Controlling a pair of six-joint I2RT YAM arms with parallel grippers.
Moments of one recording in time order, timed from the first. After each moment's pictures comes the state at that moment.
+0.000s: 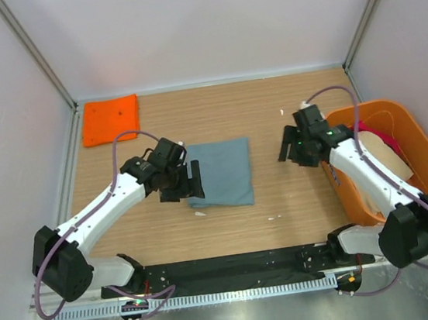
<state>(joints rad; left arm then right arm) -0.65 1.32 1.08 -0.86 0.09 -0.62 0.24 1.22 1.01 -0.80 0.08 0.57</state>
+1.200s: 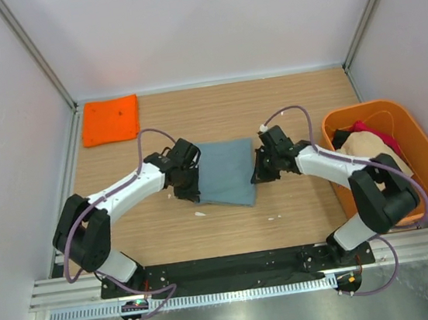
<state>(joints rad) -0.66 1.56 1.05 -0.71 0.07 -0.53 0.48 1.54 0.84 -0.33 -0.19 0.62</state>
